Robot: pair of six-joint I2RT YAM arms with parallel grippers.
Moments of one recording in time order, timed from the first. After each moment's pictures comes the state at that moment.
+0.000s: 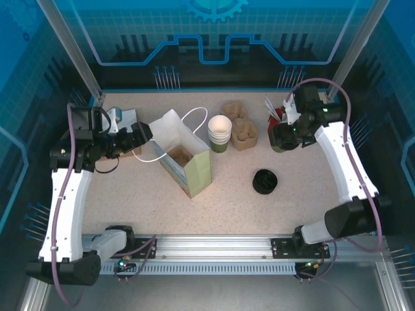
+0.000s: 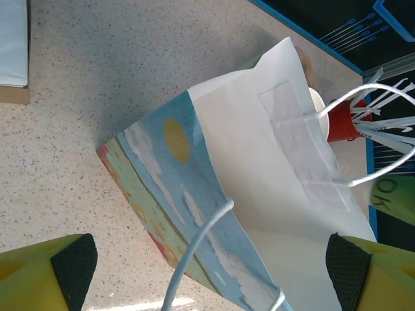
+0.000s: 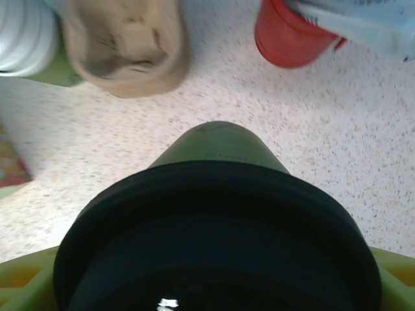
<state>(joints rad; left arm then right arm) 0.04 1.09 1.41 -1.13 0.41 -0.47 0.17 1.42 1.62 -1.33 -0.04 0.01</state>
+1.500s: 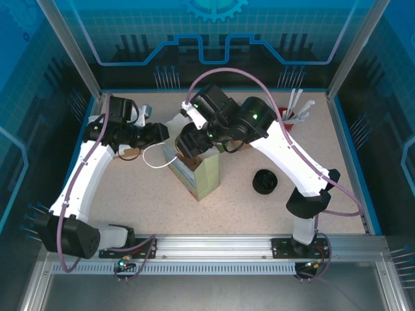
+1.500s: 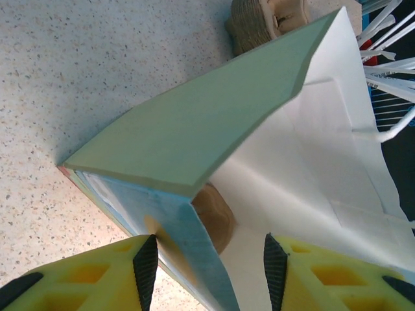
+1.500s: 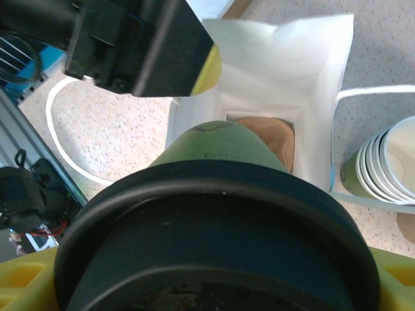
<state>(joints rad) -0.11 1.28 1.32 -0.95 0.48 -0.47 0.97 1.88 2.43 -1.46 0.01 0.23</state>
